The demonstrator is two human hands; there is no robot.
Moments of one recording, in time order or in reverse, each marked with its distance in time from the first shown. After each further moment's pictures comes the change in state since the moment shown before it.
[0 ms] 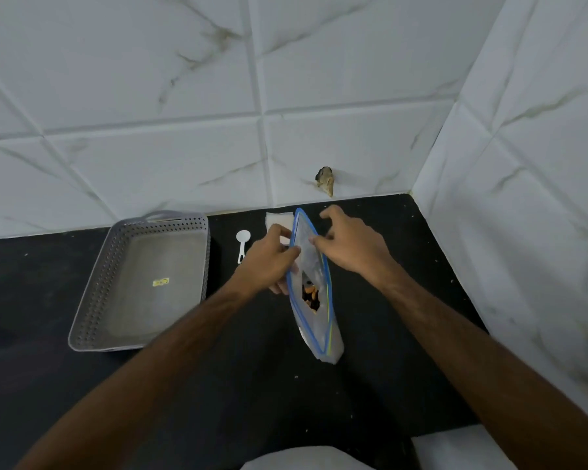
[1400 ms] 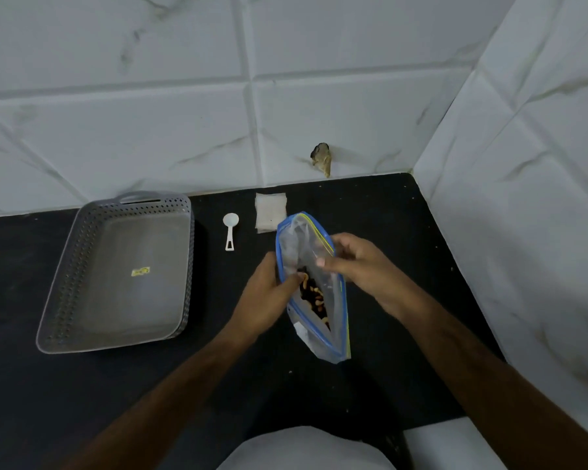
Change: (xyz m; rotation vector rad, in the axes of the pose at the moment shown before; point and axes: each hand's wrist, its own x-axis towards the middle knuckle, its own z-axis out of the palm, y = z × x) left_hand -0.020 -0.042 0.037 -0.309 0.014 -0.005; right_hand -0.027 0.027 0.019 0.772 -0.267 0.176
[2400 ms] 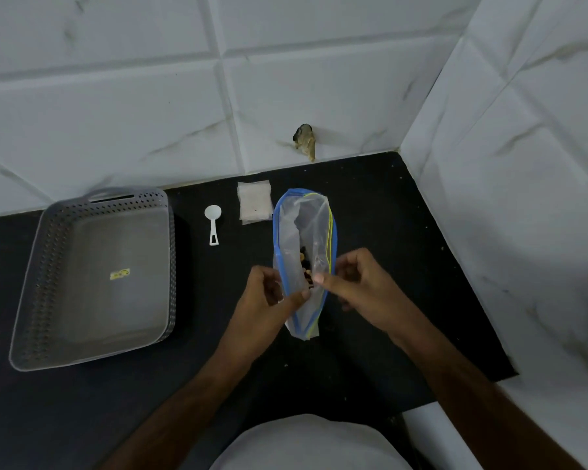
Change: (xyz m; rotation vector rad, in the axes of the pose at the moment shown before) left_hand -0.022 -0.008 0.011 -0.092 -0.014 -0.133; right_hand -0.039 0.017 0.011 0.020 0.114 0.165
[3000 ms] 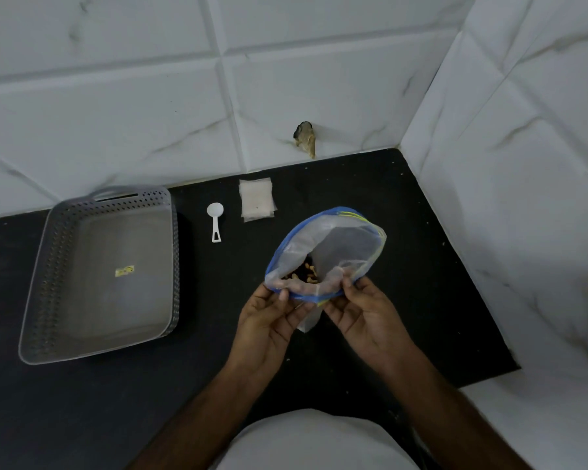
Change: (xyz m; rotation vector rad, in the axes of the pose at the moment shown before) left_hand -0.016 -0.022 0.022 -0.991 -0.053 -0.099; right_hand -0.006 0.047 0.031 1.240 -0.041 0.079
